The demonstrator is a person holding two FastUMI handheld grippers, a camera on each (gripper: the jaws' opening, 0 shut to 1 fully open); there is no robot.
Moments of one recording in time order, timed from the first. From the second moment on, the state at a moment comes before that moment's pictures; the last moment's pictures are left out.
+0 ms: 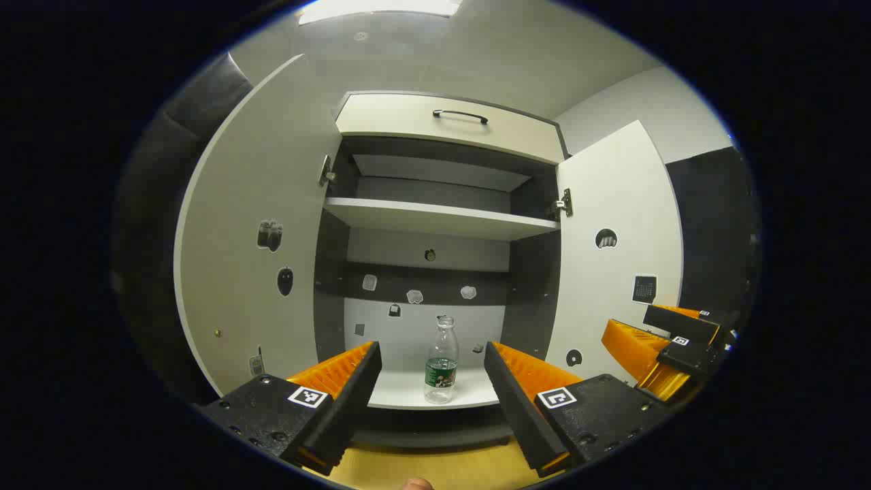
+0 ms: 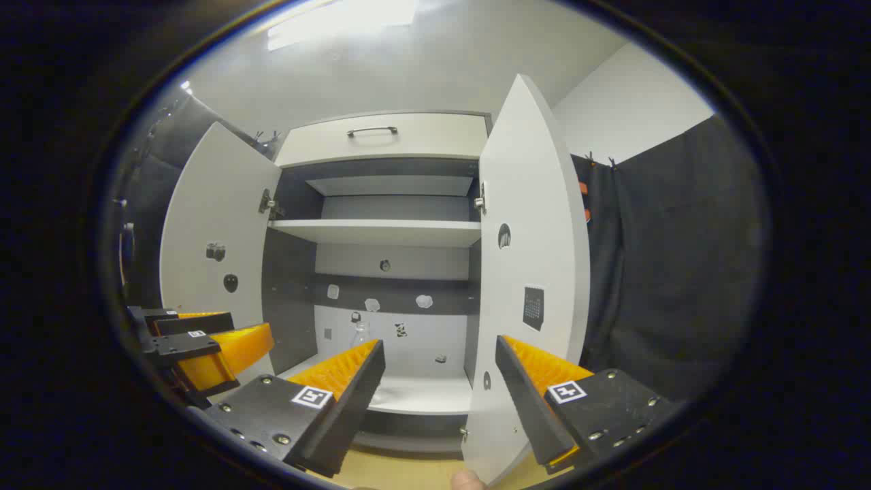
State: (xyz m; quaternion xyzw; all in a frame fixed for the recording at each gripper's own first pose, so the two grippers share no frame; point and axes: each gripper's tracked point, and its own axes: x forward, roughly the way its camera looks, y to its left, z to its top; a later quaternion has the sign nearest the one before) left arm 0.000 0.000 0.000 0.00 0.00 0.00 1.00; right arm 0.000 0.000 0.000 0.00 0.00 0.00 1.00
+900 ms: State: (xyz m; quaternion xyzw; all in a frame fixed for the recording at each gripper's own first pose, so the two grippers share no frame) left arm 0.101 -0.019 -0.043 -0.03 0.05 -0.06 1.00; right arm -0.025 -0.042 0.007 -0.02 0.00 -0.04 1.00
